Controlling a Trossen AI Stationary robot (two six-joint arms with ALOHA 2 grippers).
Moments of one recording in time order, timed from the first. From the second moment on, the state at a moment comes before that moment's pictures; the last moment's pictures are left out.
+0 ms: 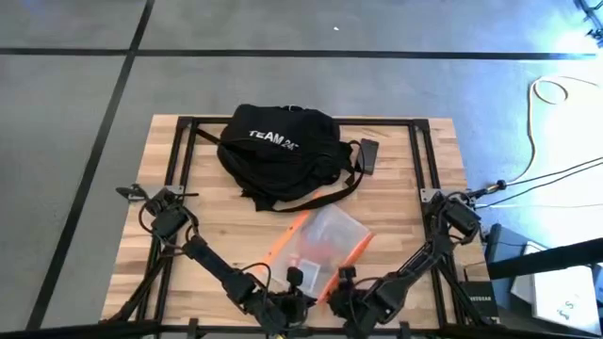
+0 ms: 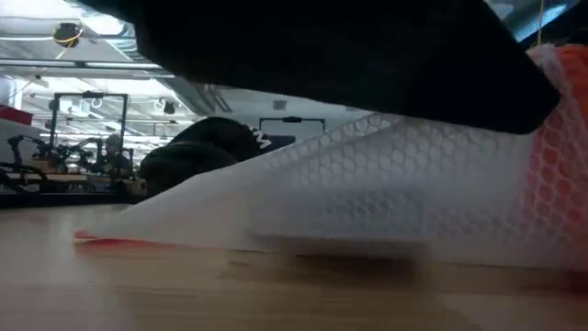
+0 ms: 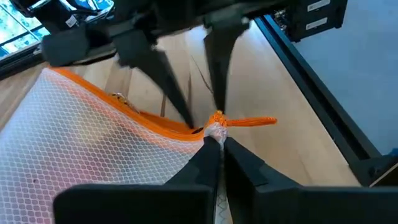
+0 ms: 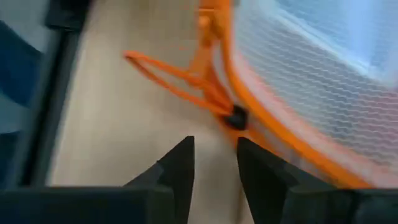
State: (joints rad) left arm -0.69 2.23 1.42 0.25 -0.69 -0.01; right arm 0.83 2.05 1.31 -0.46 0.41 0.64
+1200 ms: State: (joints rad) left arm -0.69 2.23 1.42 0.24 -0.68 -0.03; right arm 0.77 2.05 1.31 -0.37 0.30 0.41
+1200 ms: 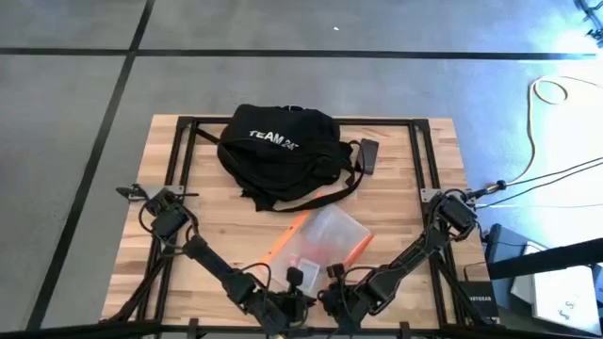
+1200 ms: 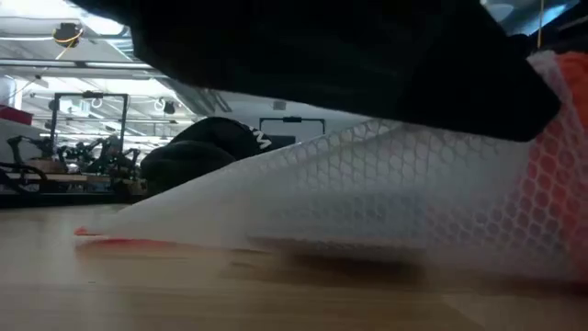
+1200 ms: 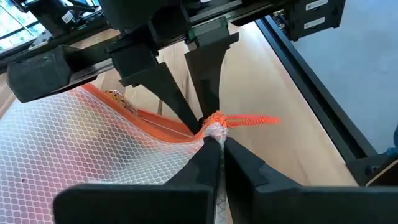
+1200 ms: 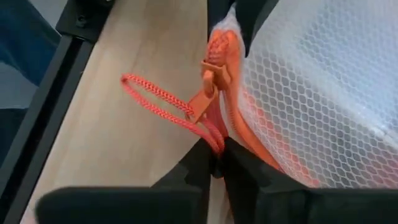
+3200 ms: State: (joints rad) left arm -0.77 2.23 1.42 0.34 -0.67 -0.03; right arm 0.88 1.91 1.17 -0.66 0.36 0.75
